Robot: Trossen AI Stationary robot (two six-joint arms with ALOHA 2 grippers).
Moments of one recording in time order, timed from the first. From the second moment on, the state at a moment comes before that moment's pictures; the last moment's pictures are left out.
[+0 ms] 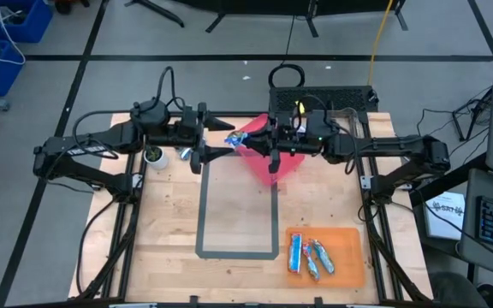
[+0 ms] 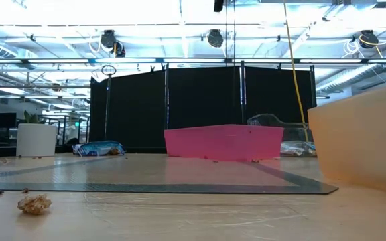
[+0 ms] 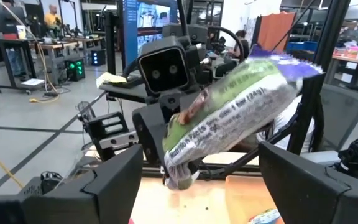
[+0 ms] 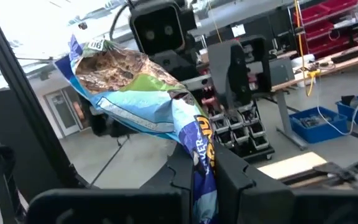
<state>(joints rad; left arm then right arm) 0.16 1.18 1.23 -0.06 0.20 -0.05 -0.12 1.44 1.18 0.43 -0.11 0.37</state>
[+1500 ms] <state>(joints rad) 0.15 1.24 1.23 0.15 0.20 -0.16 -0.12 1.46 1.21 0.42 -0.10 0.33</state>
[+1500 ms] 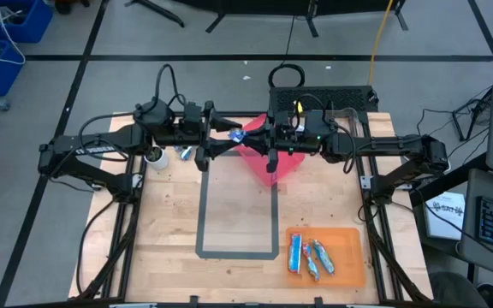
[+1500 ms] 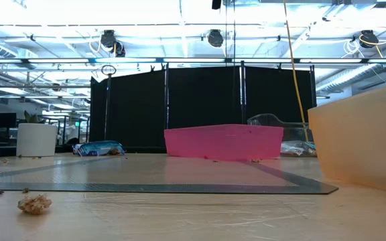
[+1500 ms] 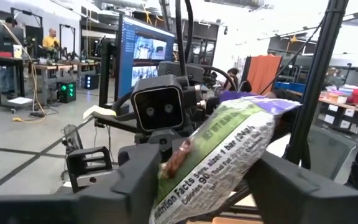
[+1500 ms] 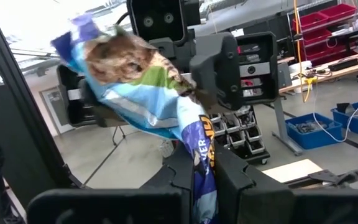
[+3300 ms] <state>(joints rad) 0.35 1.31 1.38 -0.14 0.24 -0.17 -0.02 1.19 1.21 -0.36 -0.08 0.14</state>
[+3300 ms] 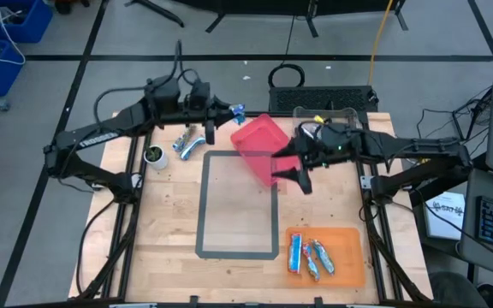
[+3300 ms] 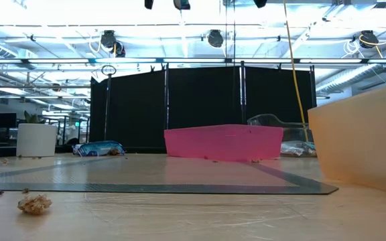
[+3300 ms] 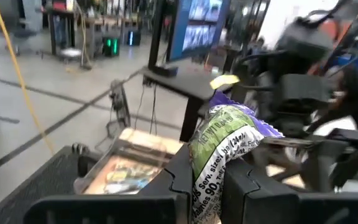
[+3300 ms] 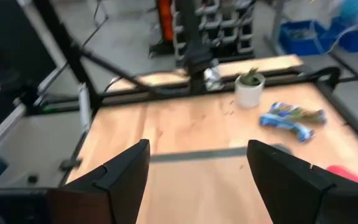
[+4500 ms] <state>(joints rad) 0.46 1.92 1.84 -0.71 0.27 -0.27 0.30 1.16 1.21 -0.79 -0.04 0.36</state>
